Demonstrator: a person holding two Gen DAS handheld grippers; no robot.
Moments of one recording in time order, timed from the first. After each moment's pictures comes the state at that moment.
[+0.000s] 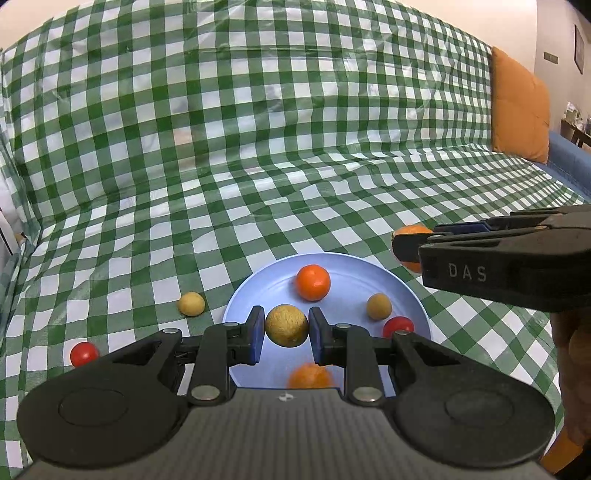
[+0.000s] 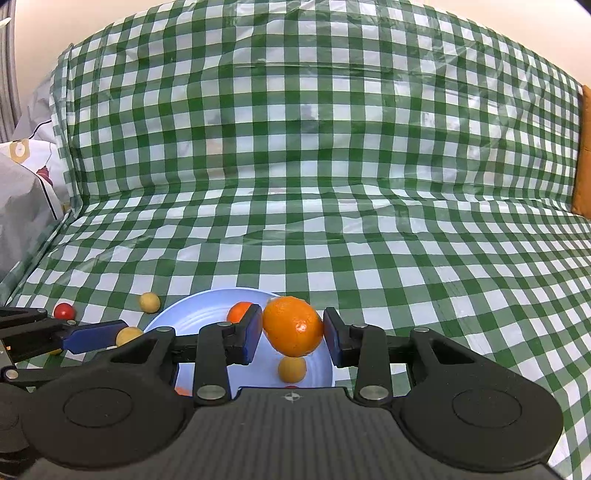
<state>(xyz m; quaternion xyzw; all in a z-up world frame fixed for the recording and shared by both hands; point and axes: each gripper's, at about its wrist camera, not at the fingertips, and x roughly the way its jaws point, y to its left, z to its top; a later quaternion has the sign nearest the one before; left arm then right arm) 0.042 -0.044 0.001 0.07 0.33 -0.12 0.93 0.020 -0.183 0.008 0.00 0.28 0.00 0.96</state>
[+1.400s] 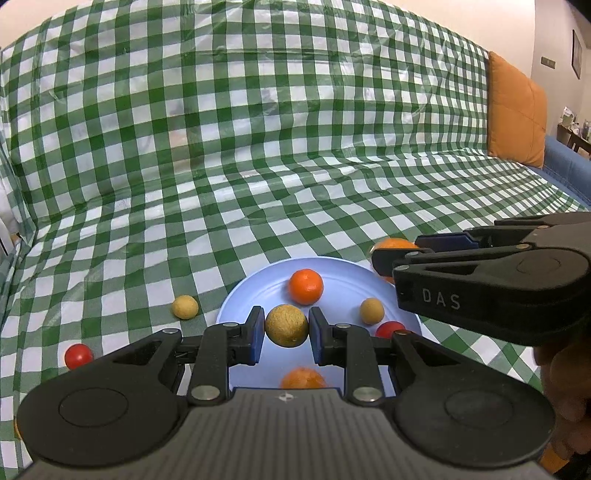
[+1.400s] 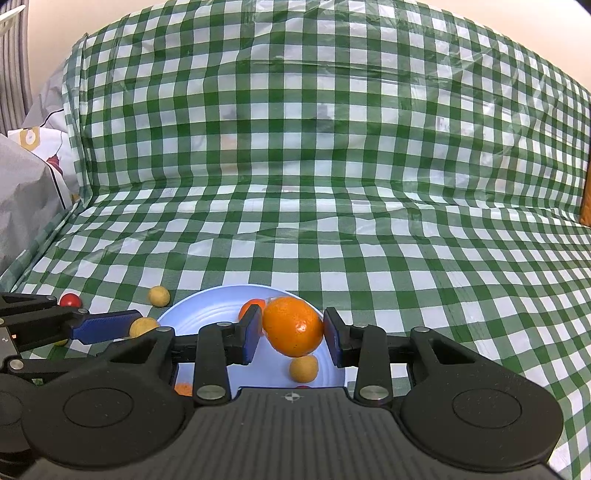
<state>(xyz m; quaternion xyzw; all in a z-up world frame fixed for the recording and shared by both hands) 0.040 -0.047 0.005 0.06 0.33 -0.12 0.93 0.024 -0.175 0.008 -0.02 0.28 0.01 0.96</state>
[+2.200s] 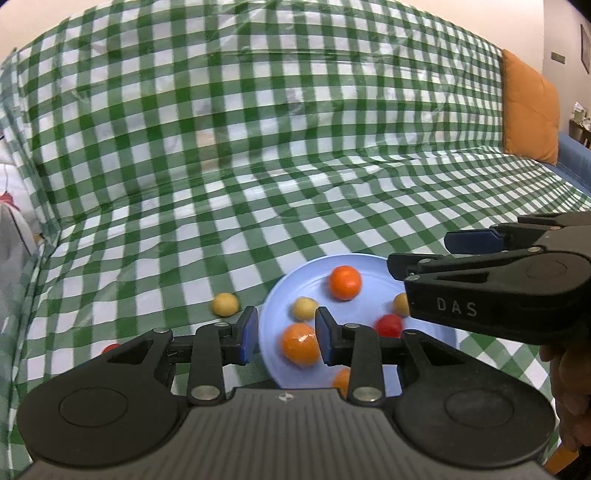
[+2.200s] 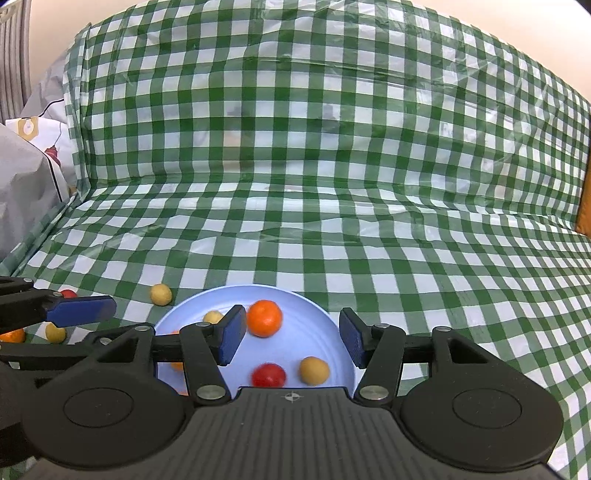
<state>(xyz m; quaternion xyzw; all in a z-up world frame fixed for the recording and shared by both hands) 0.040 -0.017 0.011 0.07 0.33 -0.09 0.94 0.029 -0.157 0.007 -0.03 0.28 0.01 0.96</state>
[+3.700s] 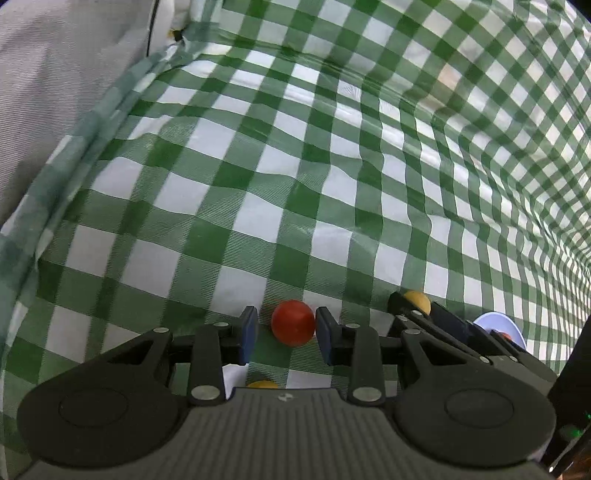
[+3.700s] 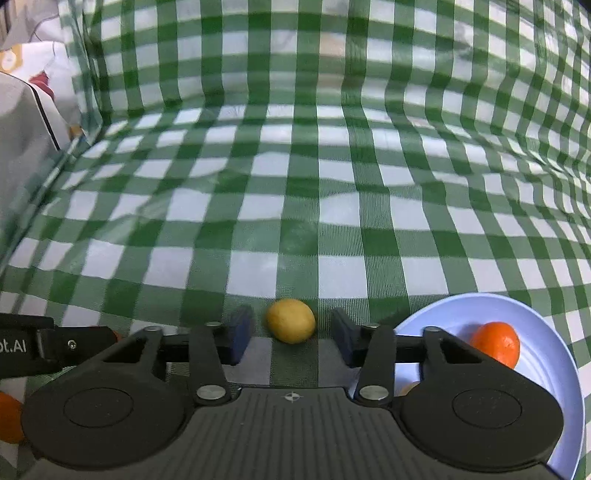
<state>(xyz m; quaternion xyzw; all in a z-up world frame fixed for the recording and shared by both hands) 0.140 0.159 -0.036 -0.19 0.50 0.07 0.84 0.161 -0.013 -0.067 -0.03 0.39 0.02 0.92</state>
